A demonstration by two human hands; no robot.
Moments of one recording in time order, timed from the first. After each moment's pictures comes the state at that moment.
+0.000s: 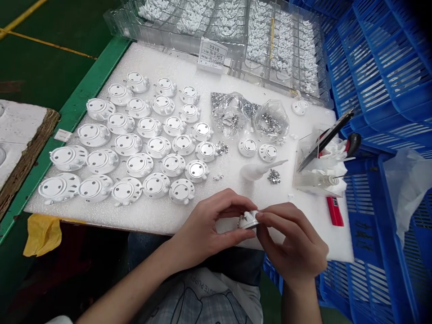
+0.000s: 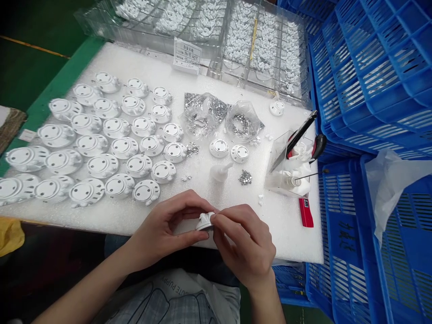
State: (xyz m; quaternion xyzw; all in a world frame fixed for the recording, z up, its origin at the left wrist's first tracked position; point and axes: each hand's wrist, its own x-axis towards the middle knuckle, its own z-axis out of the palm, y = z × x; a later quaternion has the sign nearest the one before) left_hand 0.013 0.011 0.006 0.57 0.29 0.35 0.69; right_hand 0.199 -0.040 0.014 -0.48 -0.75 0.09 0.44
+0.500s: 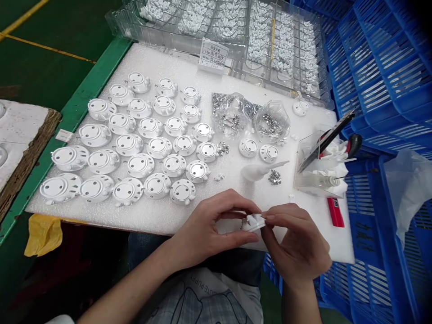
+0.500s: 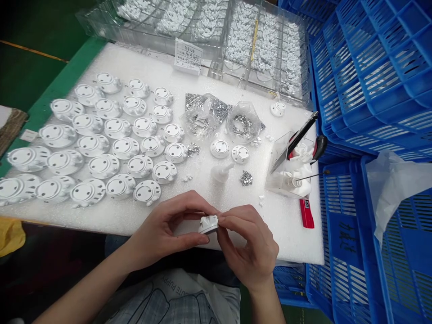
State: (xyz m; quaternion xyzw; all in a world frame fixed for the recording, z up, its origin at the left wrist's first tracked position) left_hand 0.010 0.013 0.010 0.55 0.28 0.34 0.71; right_hand 0.196 -0.041 0.008 -0.49 -0.69 0.14 0.51
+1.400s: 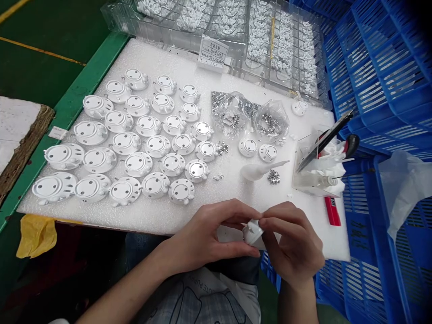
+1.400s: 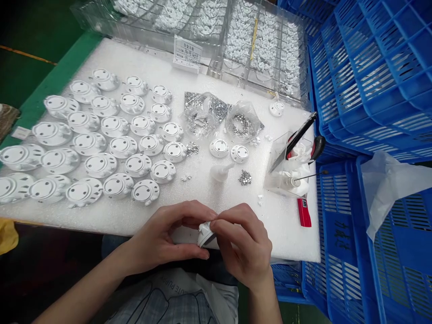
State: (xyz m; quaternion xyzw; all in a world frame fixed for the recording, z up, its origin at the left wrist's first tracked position) left_hand 0.009 0.008 0.008 0.55 0.25 0.33 0.73; right_hand 0.200 -0.040 0.015 -0.45 -0.74 0.17 0.46
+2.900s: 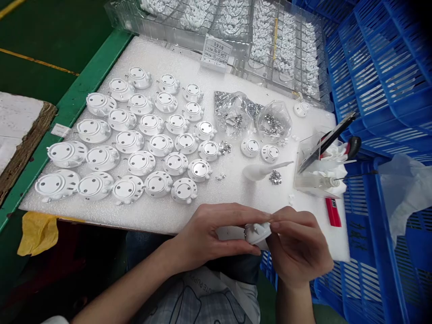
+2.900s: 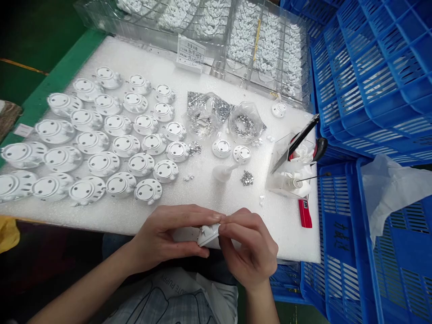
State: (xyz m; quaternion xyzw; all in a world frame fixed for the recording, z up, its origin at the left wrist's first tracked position) left_hand 0.009 0.008 0.001 0.60 0.20 0.40 0.67; right_hand 0.190 -0.039 0.007 -0.42 -0.70 0.14 0.56
